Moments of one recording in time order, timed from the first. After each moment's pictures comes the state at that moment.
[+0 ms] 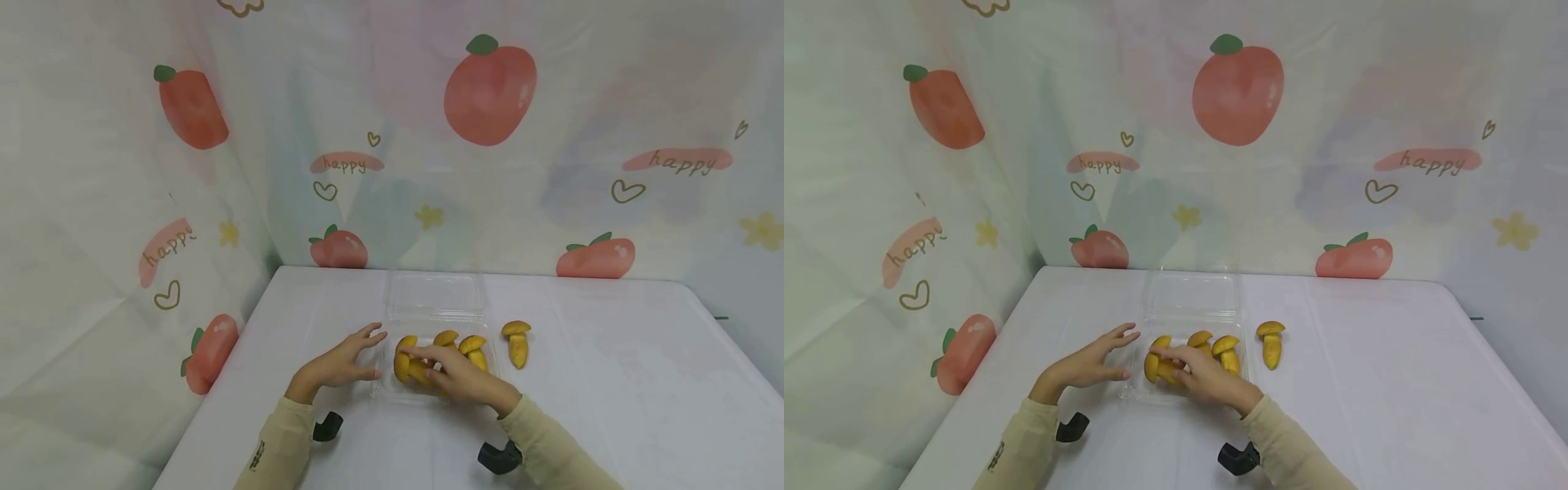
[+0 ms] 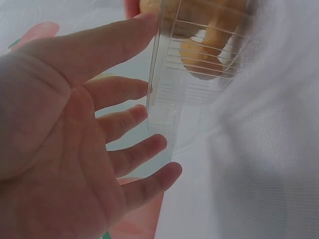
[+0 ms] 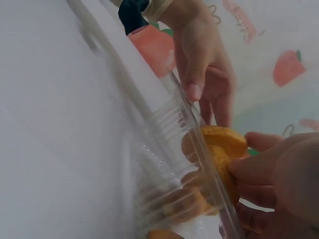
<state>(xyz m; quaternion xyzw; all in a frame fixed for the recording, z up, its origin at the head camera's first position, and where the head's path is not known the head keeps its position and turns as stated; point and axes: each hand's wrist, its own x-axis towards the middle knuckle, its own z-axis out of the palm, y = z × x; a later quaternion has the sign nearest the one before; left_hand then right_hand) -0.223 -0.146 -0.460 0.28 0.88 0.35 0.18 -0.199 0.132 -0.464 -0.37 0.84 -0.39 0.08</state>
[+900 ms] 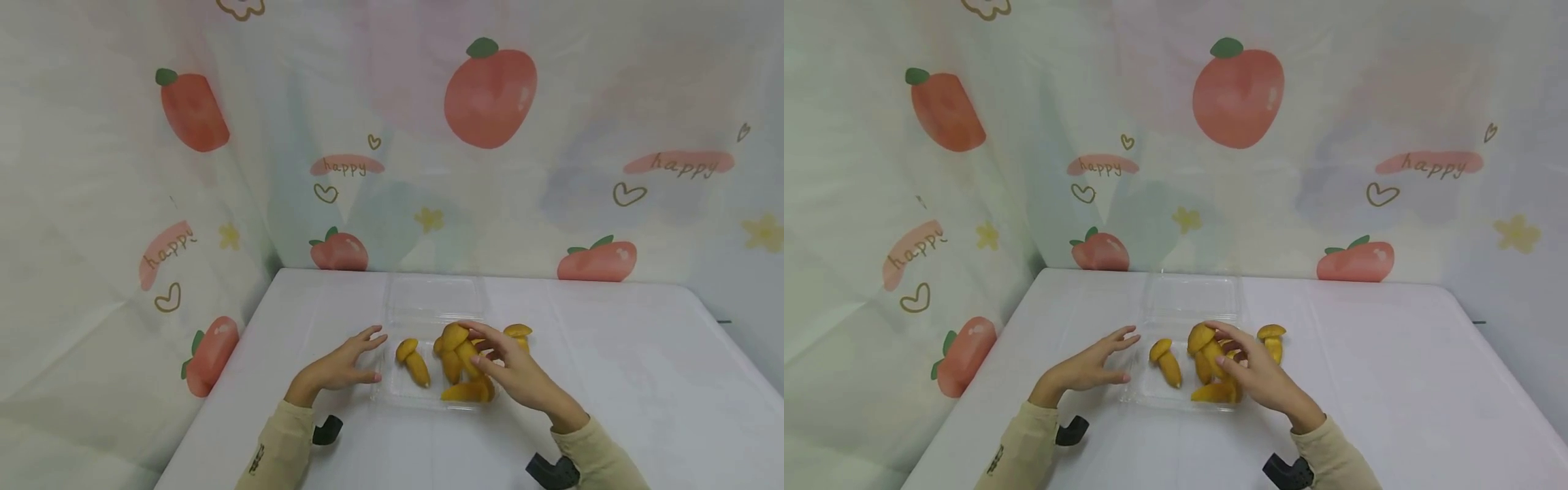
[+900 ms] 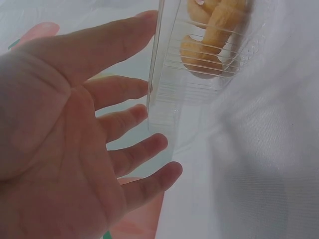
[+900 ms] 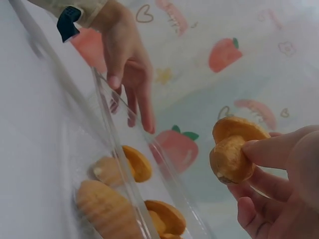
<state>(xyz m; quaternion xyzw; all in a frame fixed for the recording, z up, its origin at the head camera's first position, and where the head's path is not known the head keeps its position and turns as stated) -0.223 -0.147 -0.460 0.28 0.88 0.35 0.18 -0.182 0.199 -0.439 -0.28 0.84 -0.47 -0.03</state>
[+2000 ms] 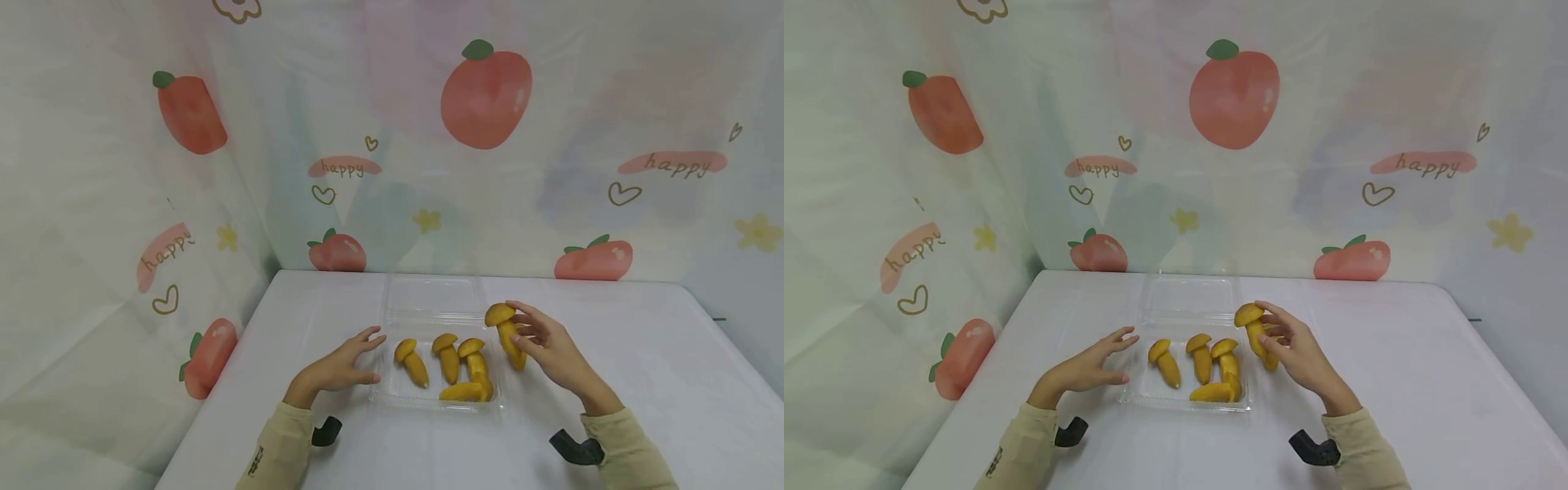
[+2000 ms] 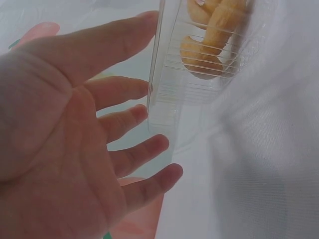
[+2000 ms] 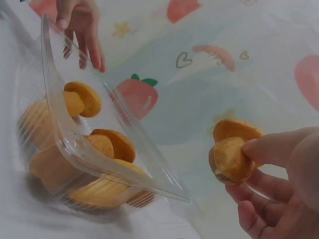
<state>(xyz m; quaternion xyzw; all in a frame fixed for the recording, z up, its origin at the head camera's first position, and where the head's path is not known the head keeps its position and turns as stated) -0.224 -0.145 -0.461 0.28 0.88 0.35 0.18 -0.200 0.258 -0.442 -0.21 0.85 -0.47 -0.09</state>
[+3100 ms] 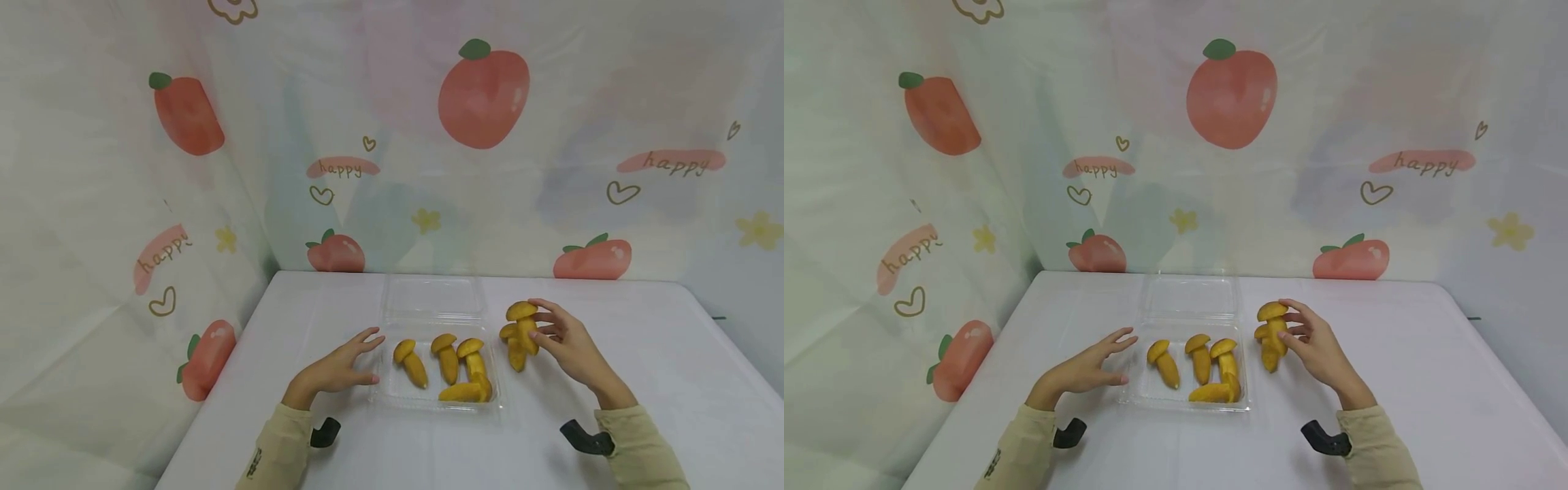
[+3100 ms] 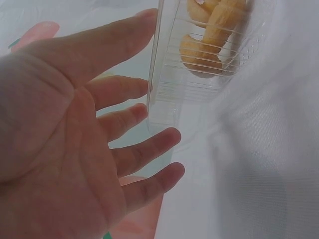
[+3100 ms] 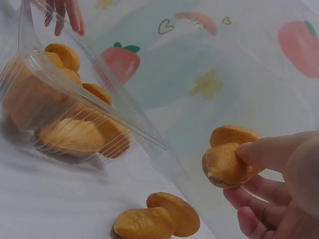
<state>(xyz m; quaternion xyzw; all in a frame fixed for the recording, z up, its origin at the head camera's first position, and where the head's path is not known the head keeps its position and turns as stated) -0.224 -0.145 -0.462 0.27 0.88 0.35 0.18 -0.210 0.292 -0.450 -0.15 0.88 -0.45 -0.08</state>
